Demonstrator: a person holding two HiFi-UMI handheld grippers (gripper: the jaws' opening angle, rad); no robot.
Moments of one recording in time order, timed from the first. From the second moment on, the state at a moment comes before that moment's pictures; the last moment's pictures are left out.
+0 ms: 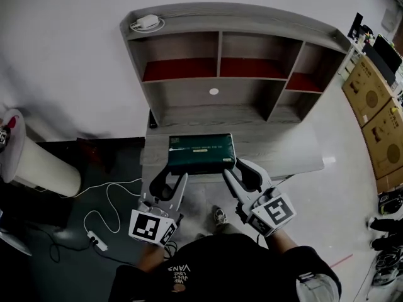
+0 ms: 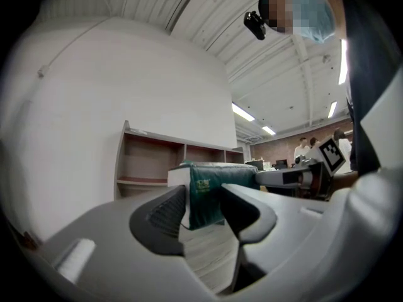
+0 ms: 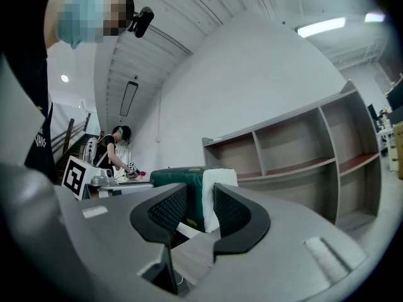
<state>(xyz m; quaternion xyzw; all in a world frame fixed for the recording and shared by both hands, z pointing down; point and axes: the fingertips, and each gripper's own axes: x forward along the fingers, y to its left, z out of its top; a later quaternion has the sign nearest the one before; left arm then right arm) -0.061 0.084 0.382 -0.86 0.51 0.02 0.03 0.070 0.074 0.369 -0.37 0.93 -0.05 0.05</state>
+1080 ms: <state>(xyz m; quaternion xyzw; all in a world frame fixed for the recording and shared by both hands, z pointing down) -0.067 -0.056 0.386 -0.82 0.57 0.03 0.03 0.062 -0.086 0.371 -0.30 0.95 -0.05 0.05</state>
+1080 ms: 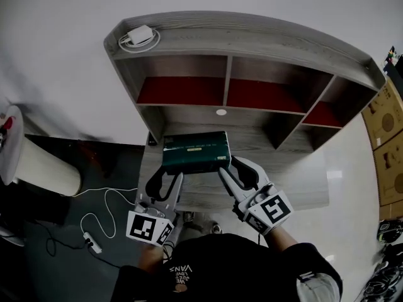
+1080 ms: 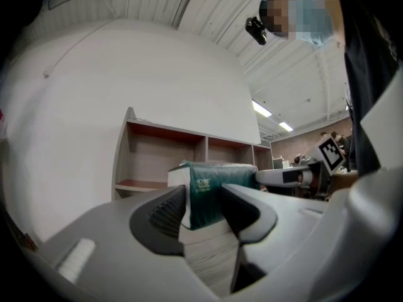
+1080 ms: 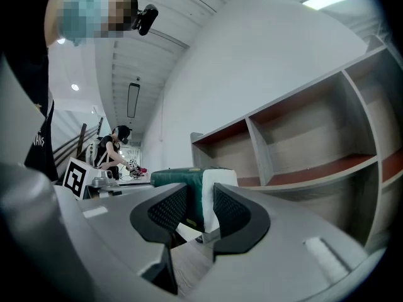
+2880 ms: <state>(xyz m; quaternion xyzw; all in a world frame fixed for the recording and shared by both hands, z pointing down) -0.155 -0.202 0.380 -0.87 0.50 0.04 0.04 -0.023 -0.213 0.366 -0.39 0.92 -0.03 0.07</state>
